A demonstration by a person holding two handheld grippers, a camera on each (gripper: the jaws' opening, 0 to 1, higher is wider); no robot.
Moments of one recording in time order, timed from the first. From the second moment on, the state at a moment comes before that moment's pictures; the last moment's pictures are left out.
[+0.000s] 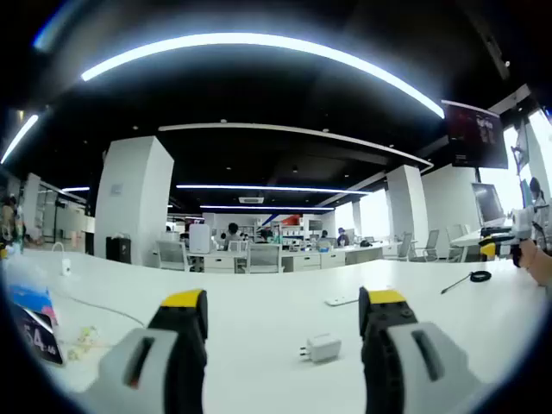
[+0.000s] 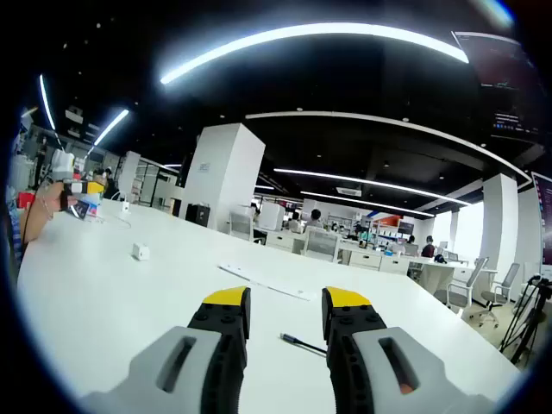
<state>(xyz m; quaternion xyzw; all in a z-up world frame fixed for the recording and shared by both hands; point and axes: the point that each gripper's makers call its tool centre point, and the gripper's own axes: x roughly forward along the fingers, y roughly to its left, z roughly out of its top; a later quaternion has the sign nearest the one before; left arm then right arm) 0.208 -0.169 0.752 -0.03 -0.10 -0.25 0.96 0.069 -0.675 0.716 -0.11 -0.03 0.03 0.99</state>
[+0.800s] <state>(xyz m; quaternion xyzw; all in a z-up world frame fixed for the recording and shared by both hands) 0.212 -0.170 0.749 0.00 -0.09 -0.24 0.97 0.073 -0.676 0.711 -0.11 -0.02 0.03 0.99</state>
